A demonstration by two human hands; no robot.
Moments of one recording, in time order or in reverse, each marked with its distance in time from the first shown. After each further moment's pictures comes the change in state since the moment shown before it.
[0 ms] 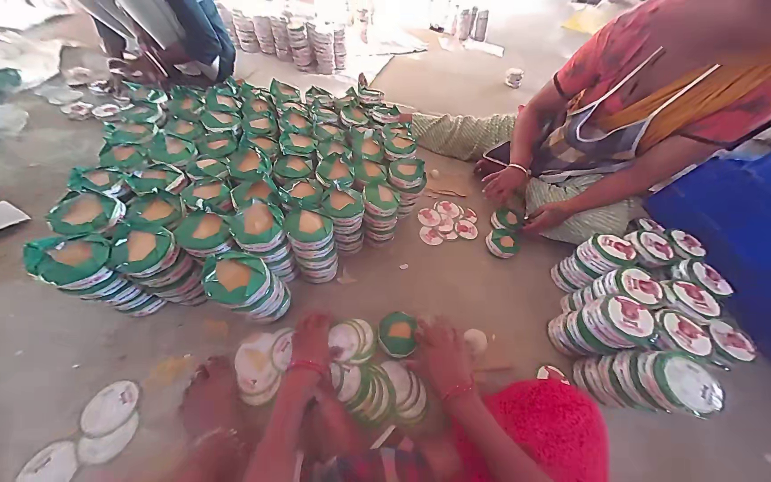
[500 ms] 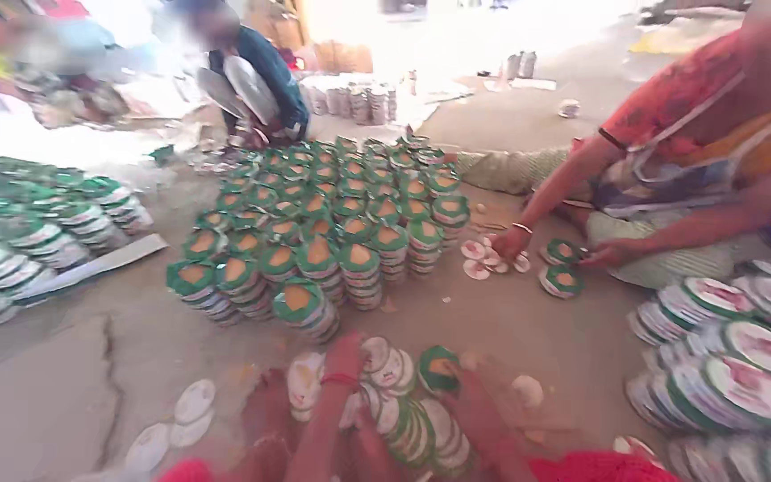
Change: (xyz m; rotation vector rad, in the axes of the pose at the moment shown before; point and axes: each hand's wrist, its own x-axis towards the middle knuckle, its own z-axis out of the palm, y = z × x) left_hand -0.020 0.017 -0.050 -0.032 0.116 -0.081; right_hand 0.004 -0.001 0.026 0.712 0.267 -0.179
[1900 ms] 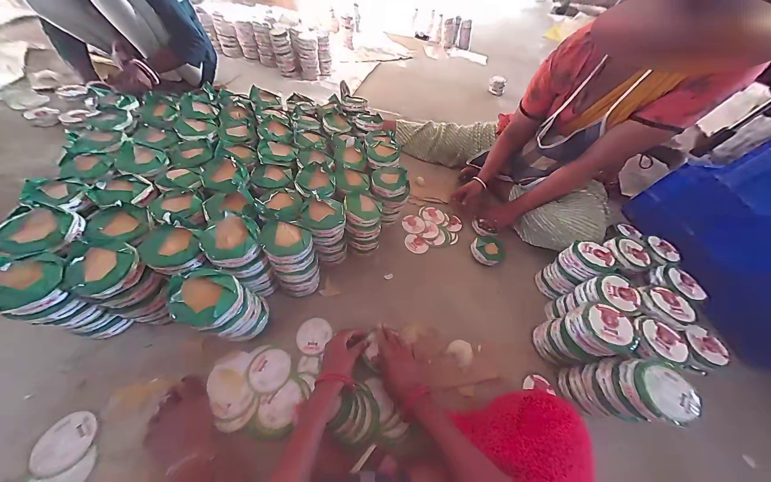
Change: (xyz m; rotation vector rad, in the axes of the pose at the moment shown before) left_hand 0.028 0.044 0.109 -0.614 -0.152 0.100; right_hand 0.035 0.019 0.036 -0.431 -0.208 0.011
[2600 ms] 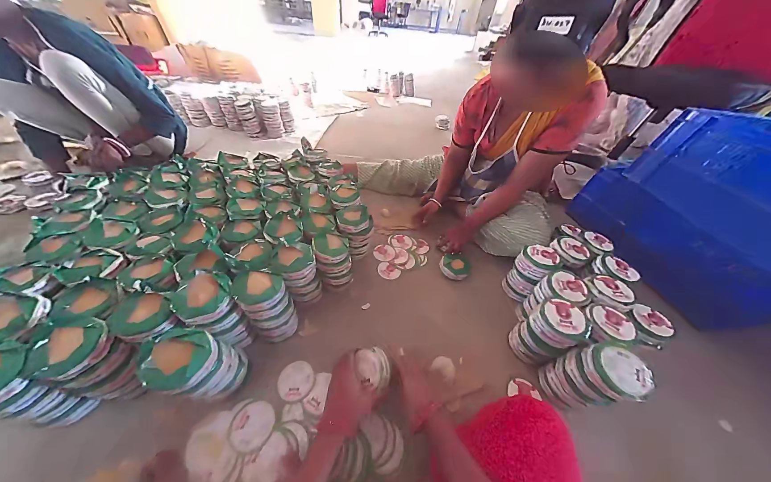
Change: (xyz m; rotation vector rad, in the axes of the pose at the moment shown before) left_hand -0.026 0.039 0.030 0.323 0.097 0.310; right_hand -0.017 0.021 -0.030 1.474 0.342 0.475
